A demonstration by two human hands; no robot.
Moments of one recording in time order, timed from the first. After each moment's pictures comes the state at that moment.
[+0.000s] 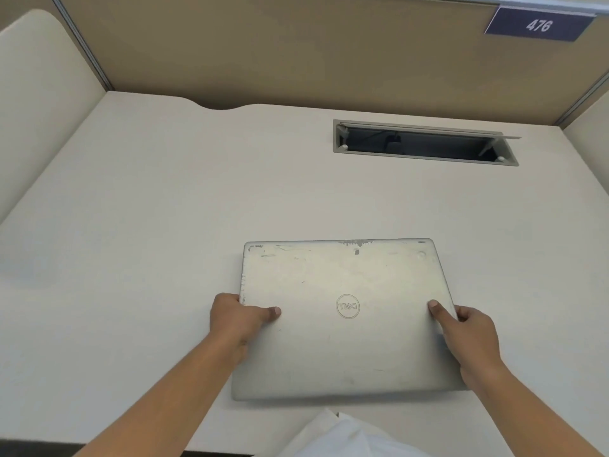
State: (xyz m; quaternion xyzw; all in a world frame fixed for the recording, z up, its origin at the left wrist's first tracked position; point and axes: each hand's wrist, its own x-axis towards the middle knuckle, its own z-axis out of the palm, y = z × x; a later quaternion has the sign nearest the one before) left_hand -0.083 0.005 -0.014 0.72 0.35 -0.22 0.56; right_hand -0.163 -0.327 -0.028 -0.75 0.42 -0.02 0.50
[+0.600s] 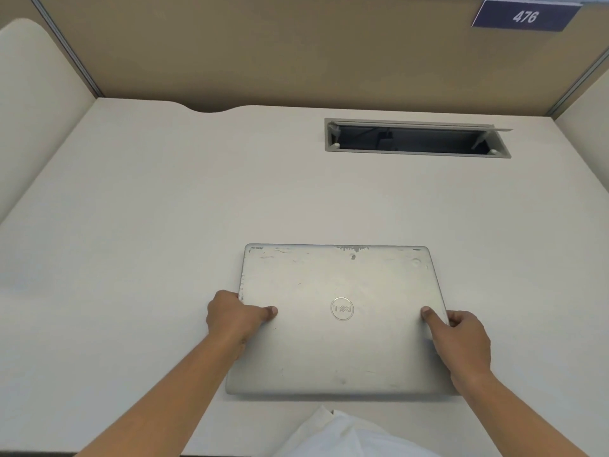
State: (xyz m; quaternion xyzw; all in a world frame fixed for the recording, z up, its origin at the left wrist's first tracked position) left_hand -0.073 0.003 -0.033 0.80 0.32 -0.21 0.47; right_hand -0.174 -0.322 -0.049 -0.79 0.45 -0.03 0.42
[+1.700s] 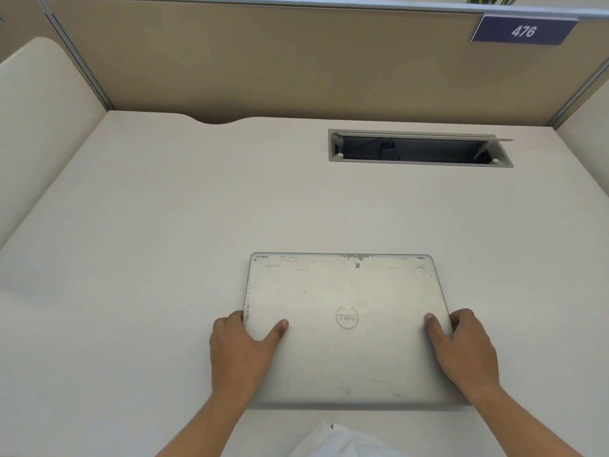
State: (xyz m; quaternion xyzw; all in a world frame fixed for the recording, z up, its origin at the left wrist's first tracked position) left_hand -0.119 0.002 -0.039 0.91 0.20 -0.09 0.34; right_hand -0.175 -0.329 -0.056 -0.90 0.35 -0.02 0.25
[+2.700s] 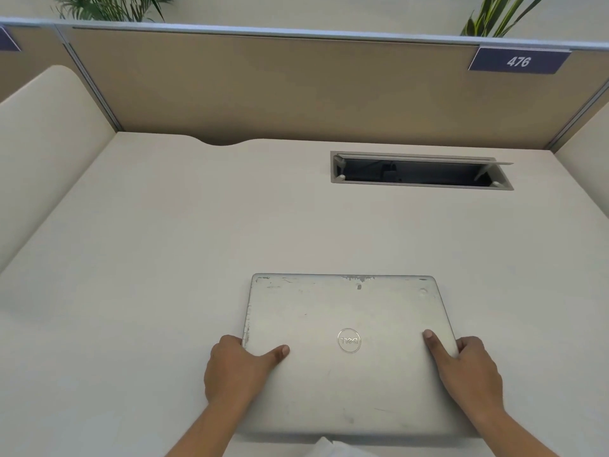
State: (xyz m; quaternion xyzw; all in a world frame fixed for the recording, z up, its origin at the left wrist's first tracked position) left_hand -0.094 0.009 -0.043 0.89 0.27 -0.18 0.31; right_hand -0.163 -0.329 -0.050 -0.86 0.41 0.01 0.30
